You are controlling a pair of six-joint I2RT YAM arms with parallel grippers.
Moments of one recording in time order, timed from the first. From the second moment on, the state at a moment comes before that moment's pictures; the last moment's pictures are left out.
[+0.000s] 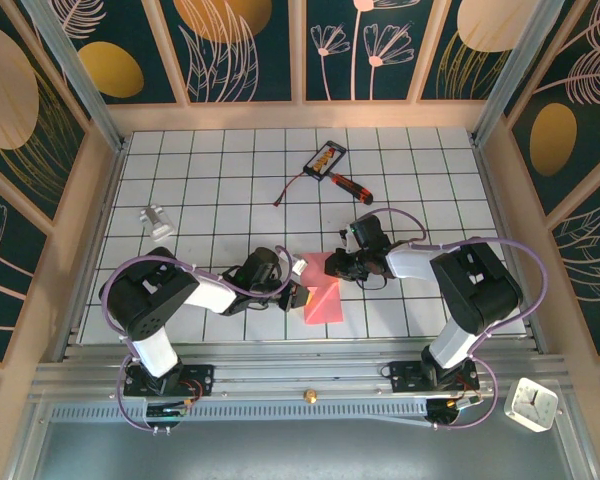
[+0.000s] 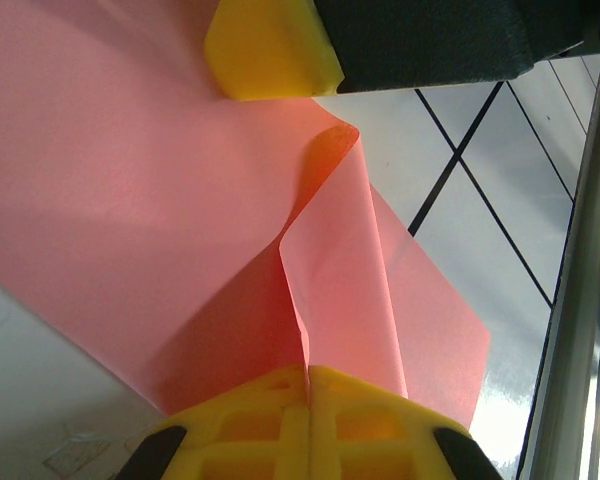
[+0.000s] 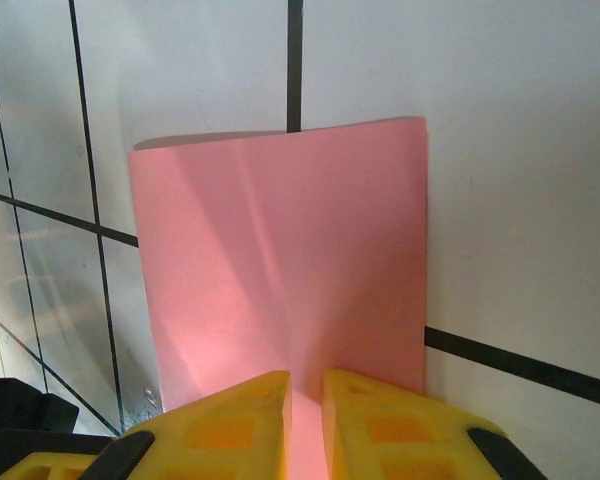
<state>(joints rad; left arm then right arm) -0.80 1.75 0.53 0.51 0.52 -0.47 0.53 1.66 0.69 -0.04 -0.47 0.64</state>
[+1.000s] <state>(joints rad) -0.78 1.75 0.55 0.46 0.54 -0.47 0.55 1.66 0.70 -0.04 -0.45 0.62</state>
